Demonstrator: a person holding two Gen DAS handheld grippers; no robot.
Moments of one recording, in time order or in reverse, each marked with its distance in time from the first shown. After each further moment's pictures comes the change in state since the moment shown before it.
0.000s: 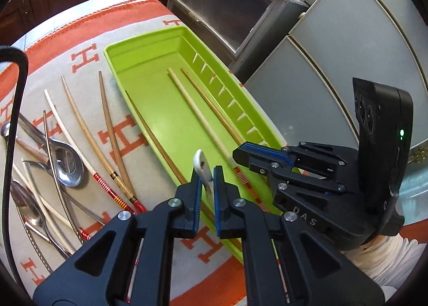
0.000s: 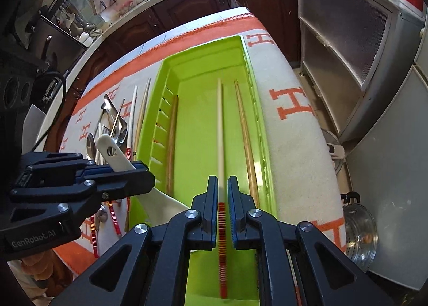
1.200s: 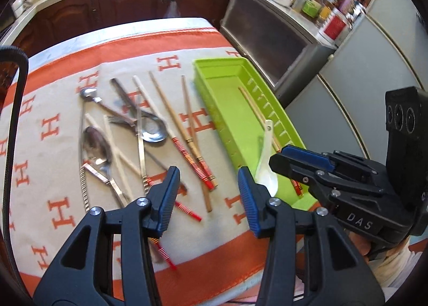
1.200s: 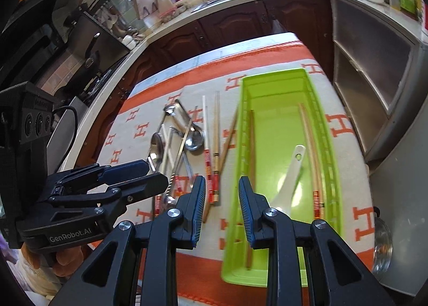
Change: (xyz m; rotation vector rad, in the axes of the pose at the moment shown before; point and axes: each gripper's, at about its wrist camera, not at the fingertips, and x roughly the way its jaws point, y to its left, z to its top) left arm -0.104 0.041 -0.072 -0.181 -0.197 0.182; right arm -0.082 0.084 -0.028 -0.110 -0.081 0.153
